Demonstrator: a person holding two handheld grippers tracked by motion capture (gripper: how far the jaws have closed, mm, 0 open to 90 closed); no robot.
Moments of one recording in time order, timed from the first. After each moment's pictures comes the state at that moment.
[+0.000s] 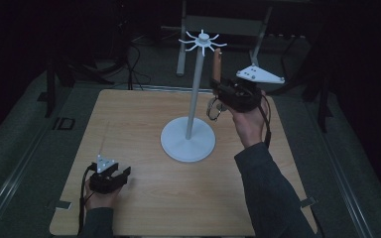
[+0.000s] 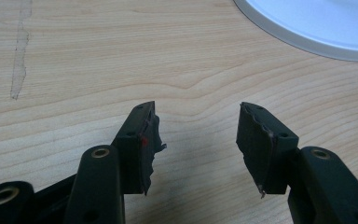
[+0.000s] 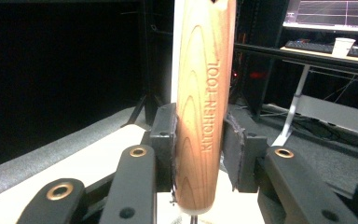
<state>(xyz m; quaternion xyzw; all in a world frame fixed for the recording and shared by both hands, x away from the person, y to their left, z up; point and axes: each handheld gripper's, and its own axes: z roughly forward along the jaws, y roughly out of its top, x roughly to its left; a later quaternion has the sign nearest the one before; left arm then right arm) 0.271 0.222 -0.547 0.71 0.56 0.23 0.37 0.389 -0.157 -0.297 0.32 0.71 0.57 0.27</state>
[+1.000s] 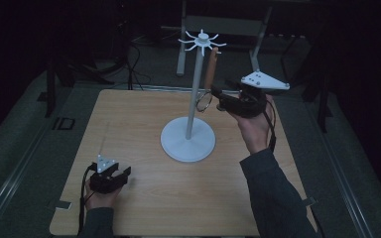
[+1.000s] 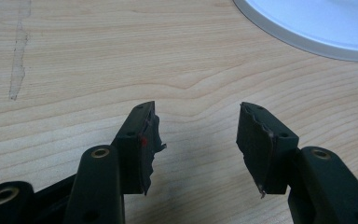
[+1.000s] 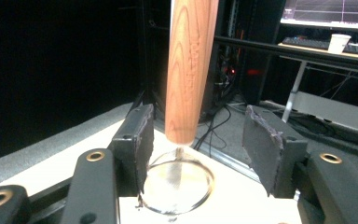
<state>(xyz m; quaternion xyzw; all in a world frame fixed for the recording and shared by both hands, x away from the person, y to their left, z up) 0.271 0.221 -0.547 0.71 0.56 0.23 0.37 0.378 -0.169 -0.304 0.32 0.71 0.56 0.27</state>
